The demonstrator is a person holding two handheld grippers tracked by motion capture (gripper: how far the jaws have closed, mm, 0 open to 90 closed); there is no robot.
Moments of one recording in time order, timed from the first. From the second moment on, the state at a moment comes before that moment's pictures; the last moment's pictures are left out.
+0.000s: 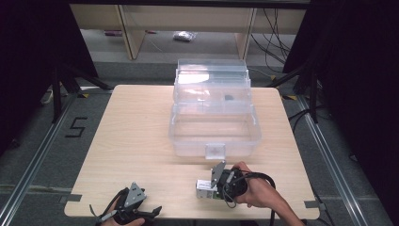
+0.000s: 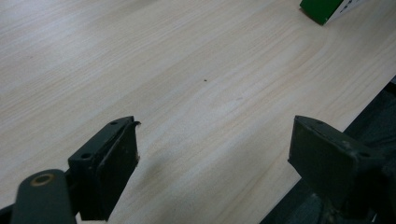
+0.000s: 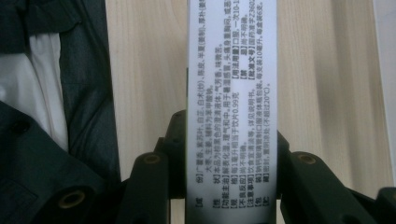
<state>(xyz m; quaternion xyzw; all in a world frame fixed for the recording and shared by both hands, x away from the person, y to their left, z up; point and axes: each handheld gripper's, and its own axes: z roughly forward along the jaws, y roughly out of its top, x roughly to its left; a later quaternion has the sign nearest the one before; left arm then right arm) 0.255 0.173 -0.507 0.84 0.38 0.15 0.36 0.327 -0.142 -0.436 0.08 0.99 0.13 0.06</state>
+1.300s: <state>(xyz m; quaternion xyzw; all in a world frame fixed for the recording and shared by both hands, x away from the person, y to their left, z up) 0.255 0.172 -0.508 0.83 0.39 0.15 0.36 0.366 -0.182 -0.349 0.09 0.98 0.16 0.06</state>
